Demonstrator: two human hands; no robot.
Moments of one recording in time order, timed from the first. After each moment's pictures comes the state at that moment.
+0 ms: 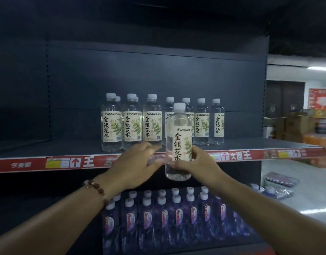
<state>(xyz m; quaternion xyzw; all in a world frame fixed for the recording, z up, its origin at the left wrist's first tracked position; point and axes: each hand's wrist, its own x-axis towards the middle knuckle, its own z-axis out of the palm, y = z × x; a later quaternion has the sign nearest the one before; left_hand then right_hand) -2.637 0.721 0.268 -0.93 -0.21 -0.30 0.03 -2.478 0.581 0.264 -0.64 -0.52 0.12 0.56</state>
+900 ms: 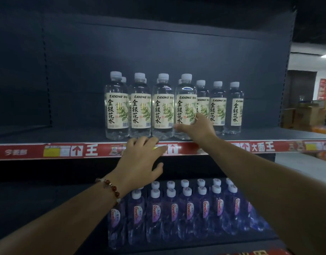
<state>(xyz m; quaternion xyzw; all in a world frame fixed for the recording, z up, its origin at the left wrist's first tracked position) -2.620 0.792 0.220 -0.89 -0.19 -0.32 0.26 -2.438 0.700 0.297 -0.73 -0.41 -0.03 0.54</state>
